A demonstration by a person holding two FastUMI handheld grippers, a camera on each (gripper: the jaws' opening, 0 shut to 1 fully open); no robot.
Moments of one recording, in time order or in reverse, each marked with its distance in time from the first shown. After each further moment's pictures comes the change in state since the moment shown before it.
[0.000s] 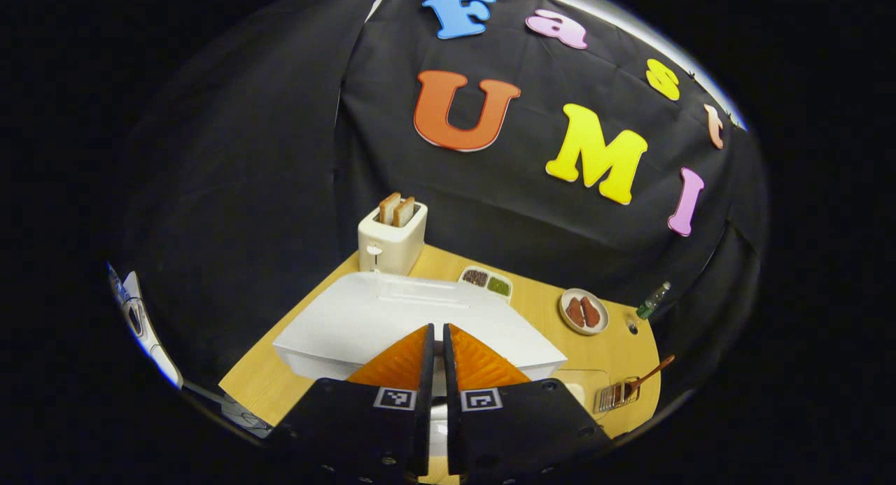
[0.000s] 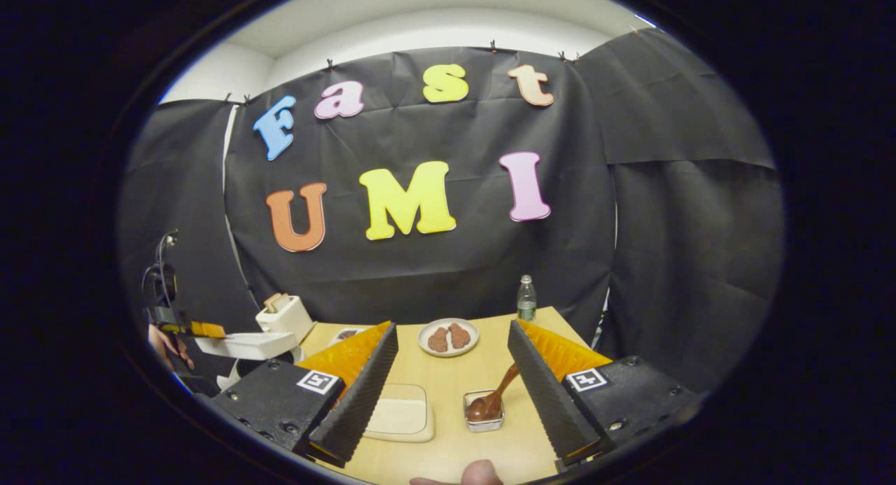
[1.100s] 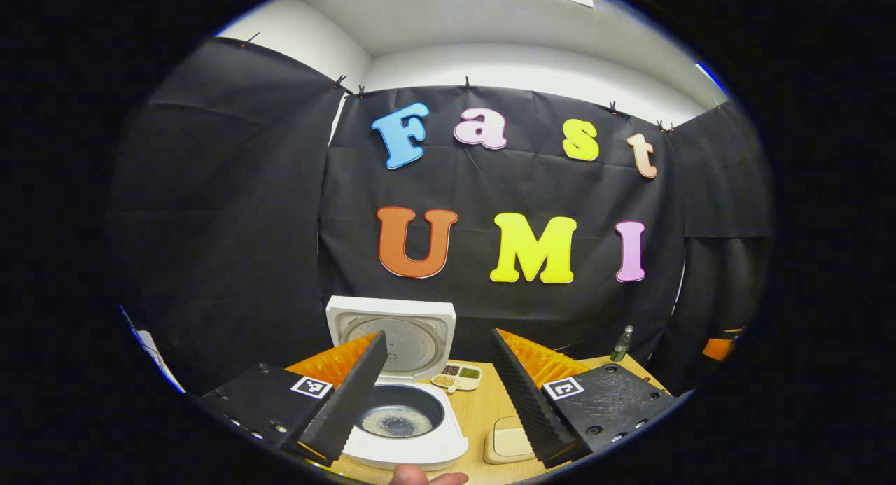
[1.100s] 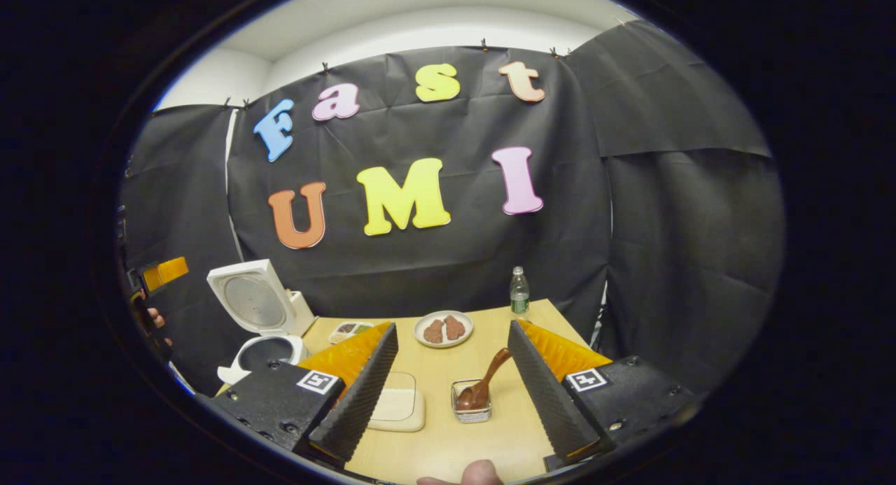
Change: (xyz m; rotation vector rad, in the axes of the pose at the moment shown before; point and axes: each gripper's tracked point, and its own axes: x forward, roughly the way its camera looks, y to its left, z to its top) left arm -0.138 -0.082 0.057 0.183 -0.463 -0.061; right arm -0.018 -0.034 -0.023 0.024 0.024 0.027
